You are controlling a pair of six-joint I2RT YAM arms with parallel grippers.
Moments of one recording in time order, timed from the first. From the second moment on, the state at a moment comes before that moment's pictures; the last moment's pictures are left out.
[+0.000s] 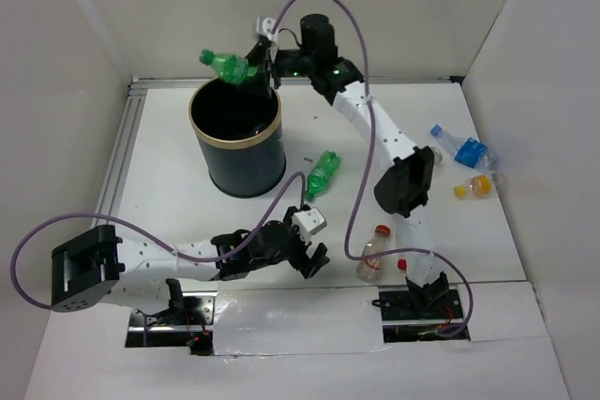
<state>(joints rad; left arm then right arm) -1.22 1.28 0.58 0.27 -0.15 -0.25 0.54 2.20 2.42 -0.30 -0.95 -0.40</state>
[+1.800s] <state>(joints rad) -0.53 1.39 1.45 -0.08 -0.54 -0.14 -0.25 1.53 1.12 -1.03 -0.33 -0.52</state>
